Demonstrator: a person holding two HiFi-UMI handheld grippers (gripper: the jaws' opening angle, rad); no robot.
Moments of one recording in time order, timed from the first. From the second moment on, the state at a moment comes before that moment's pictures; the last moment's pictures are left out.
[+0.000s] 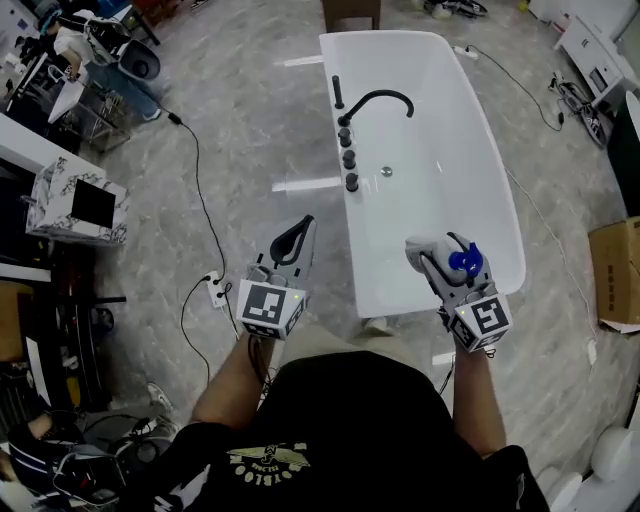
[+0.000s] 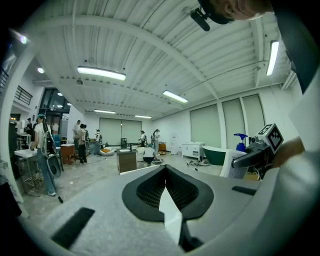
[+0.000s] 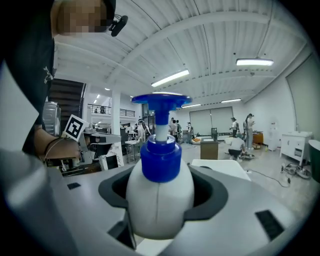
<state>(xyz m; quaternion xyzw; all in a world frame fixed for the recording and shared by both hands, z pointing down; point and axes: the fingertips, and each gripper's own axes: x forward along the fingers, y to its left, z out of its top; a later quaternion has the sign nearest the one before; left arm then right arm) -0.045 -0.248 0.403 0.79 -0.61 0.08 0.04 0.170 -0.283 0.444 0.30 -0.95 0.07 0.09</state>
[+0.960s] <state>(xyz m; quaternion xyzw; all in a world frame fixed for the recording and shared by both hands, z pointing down) -0.079 -0.291 0.536 0.79 -0.60 0.10 0.10 0.121 -0.328 0.628 0.30 -0.93 0.15 0.13</state>
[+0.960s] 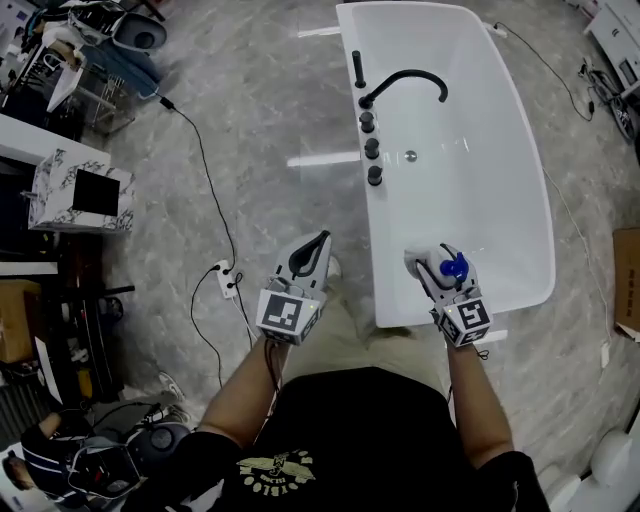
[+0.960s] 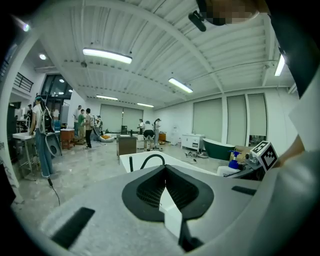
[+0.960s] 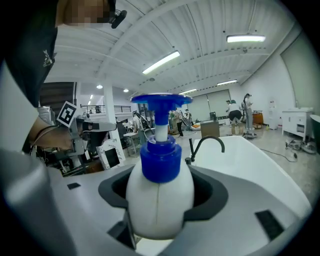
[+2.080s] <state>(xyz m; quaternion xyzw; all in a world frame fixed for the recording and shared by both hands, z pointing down) -0.154 -0.388 0.663 0.81 -0.55 0.15 0.14 -0.016 -0.432 0.837 0.31 -0.91 0.14 0.22</state>
